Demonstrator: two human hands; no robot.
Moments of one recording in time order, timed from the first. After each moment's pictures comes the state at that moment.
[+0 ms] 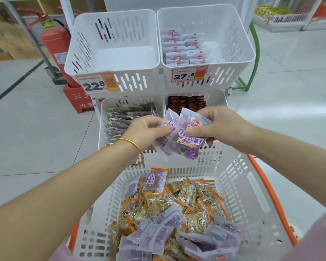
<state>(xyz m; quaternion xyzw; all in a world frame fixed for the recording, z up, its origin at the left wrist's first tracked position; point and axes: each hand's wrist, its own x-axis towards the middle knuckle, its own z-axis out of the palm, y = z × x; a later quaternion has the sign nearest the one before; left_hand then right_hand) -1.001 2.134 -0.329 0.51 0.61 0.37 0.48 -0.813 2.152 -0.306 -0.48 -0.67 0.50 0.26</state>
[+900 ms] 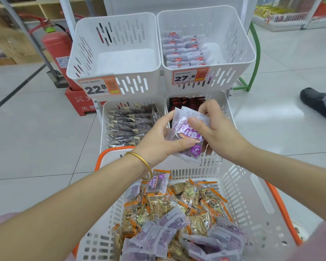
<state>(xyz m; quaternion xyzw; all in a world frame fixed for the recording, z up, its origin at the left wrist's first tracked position) -0.985 2.120 -0.331 0.57 0.45 0.38 0.57 -0.822 2.146 -0.329 -0.48 -0.73 0.33 0.36</state>
